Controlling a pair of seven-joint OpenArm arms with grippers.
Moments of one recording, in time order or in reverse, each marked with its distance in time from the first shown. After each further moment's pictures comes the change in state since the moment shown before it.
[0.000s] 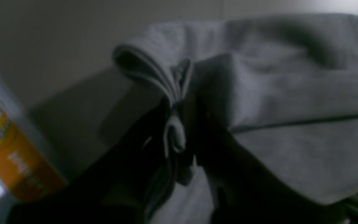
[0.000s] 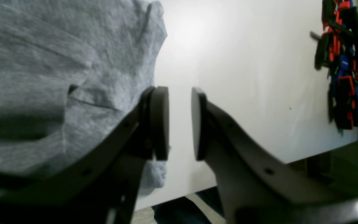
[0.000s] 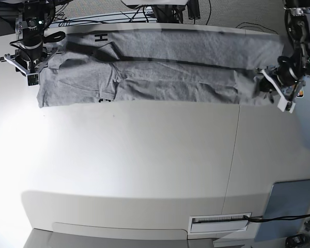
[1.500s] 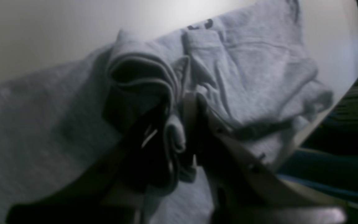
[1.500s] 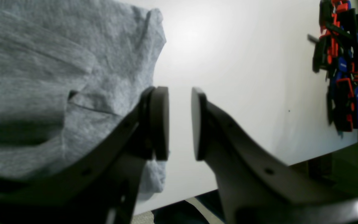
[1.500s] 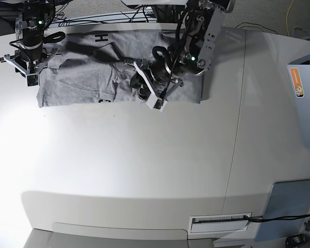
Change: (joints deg) left arm -8.2 28.5 42.3 -2.4 15.9 17.0 -11.7; right arm 0.0 0.0 0.0 0.0 0.0 -0.4 1.1
